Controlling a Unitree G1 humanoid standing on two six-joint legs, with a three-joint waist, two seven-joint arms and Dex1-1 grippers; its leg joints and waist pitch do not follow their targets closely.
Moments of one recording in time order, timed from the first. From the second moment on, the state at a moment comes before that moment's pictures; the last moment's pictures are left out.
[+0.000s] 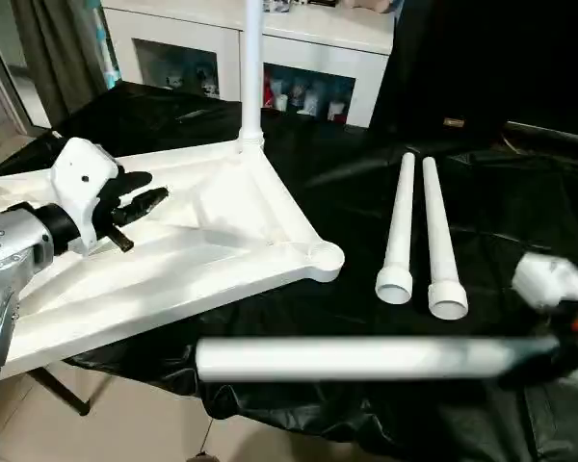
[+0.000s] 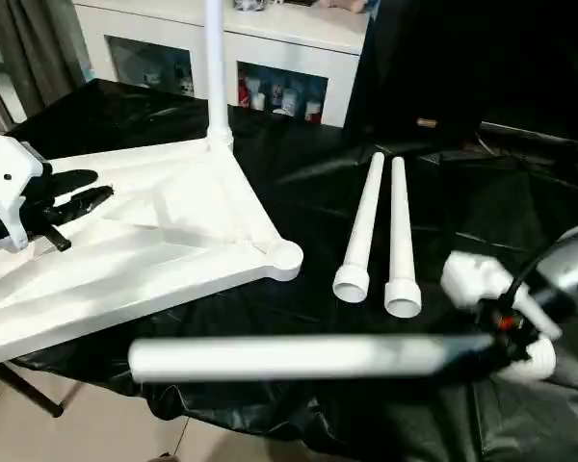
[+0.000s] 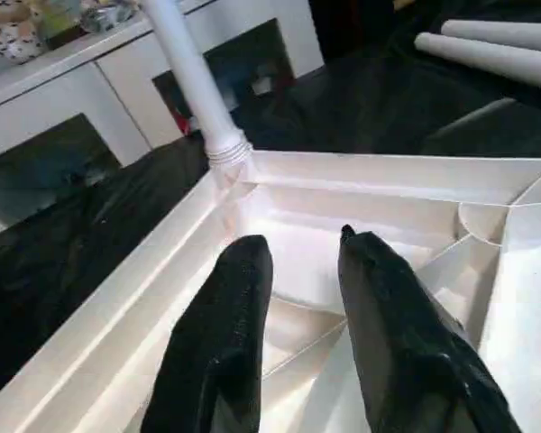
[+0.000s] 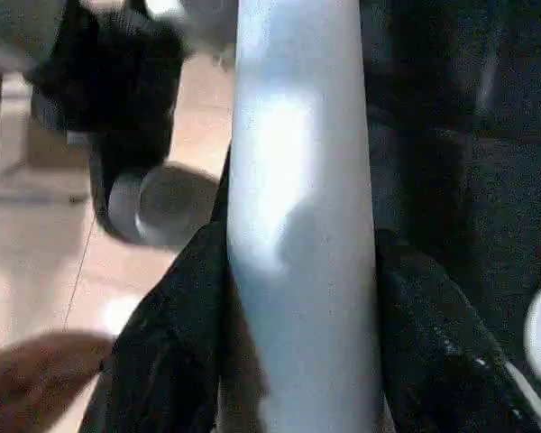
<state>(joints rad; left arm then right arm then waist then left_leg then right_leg) -0.34 0.72 0.13 -0.07 -0.19 0.40 -0.74 -0.51 -1.29 0.51 0.17 0.58 0.22 1.61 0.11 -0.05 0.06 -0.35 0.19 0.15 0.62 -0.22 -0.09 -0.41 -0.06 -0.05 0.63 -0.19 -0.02</state>
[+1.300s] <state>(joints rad) -0.39 0.07 0.21 -0.28 -0.70 0.86 -0.36 -0.28 -0.21 0.19 -0.02 0.78 0.28 0.53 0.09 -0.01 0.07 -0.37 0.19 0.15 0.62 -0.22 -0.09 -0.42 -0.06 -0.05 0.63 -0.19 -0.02</state>
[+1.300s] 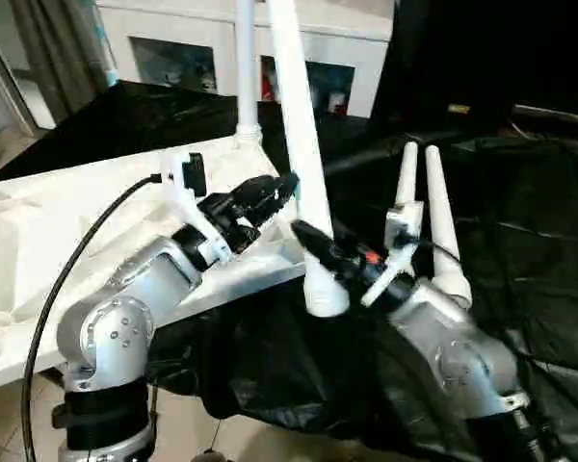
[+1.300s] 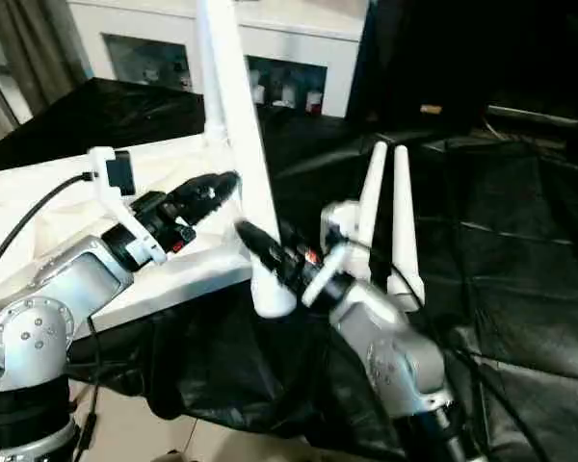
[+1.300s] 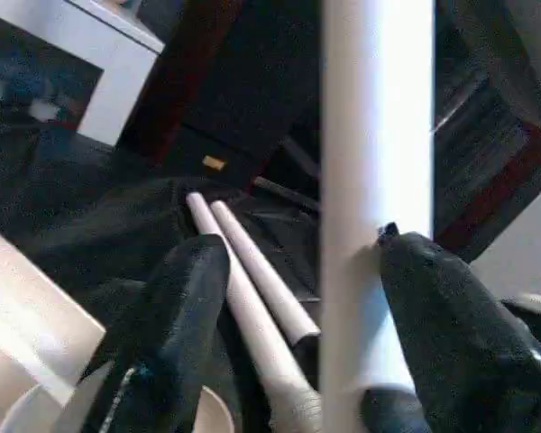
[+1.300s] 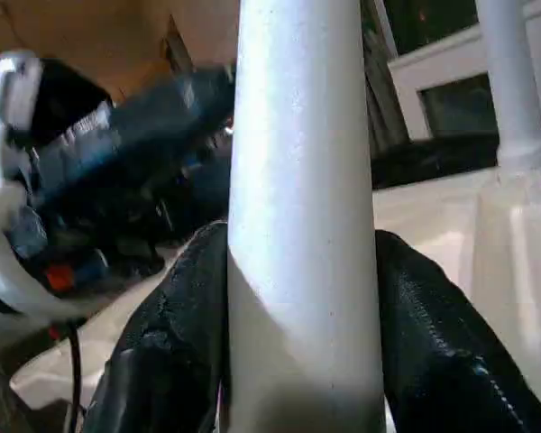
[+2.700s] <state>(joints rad) -0.48 0.01 0.19 -0.17 -0.90 0.93 -0.36 -0.31 -0.24 0.09 -0.07 0.89 0.54 0.70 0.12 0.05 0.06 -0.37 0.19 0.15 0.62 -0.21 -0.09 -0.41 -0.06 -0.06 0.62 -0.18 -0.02</state>
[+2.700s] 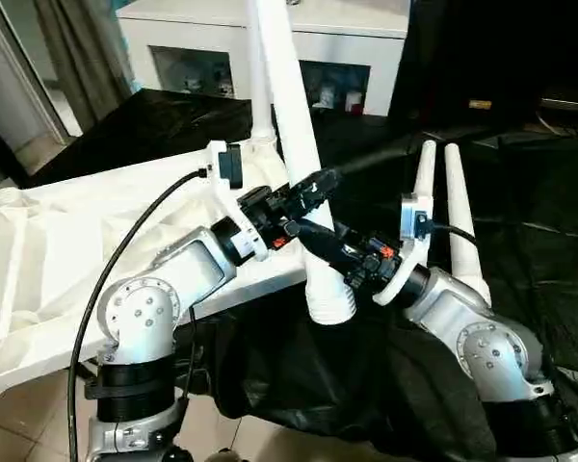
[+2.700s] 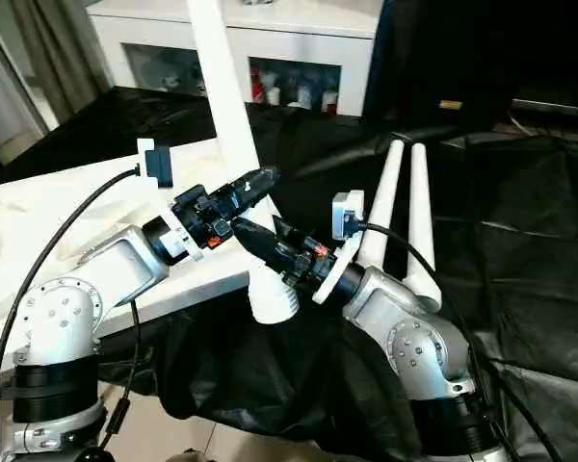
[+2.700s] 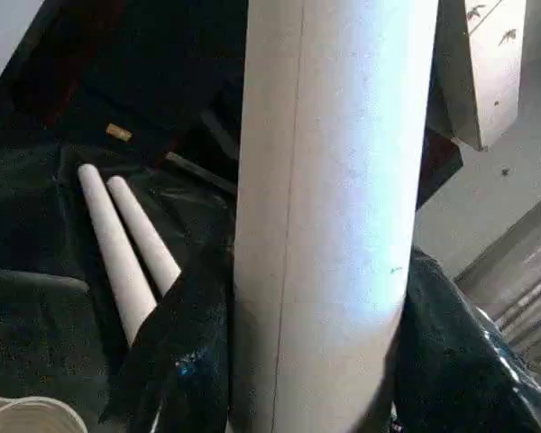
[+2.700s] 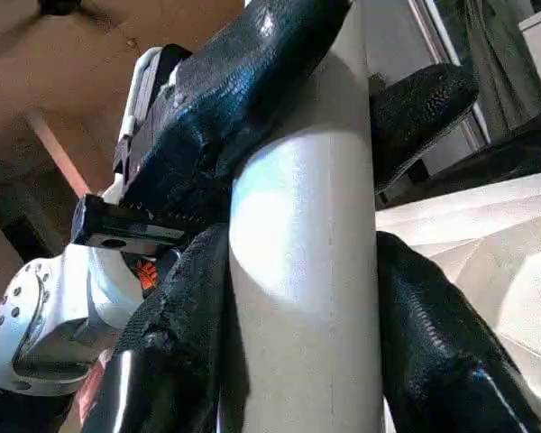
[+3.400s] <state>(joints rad) -0.51 0.15 0.10 -0.18 -0.79 0.87 -0.42 -0.36 -0.38 0.23 -0.07 0.68 0.60 0.78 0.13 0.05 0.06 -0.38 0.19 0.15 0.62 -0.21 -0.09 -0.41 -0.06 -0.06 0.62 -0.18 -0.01</state>
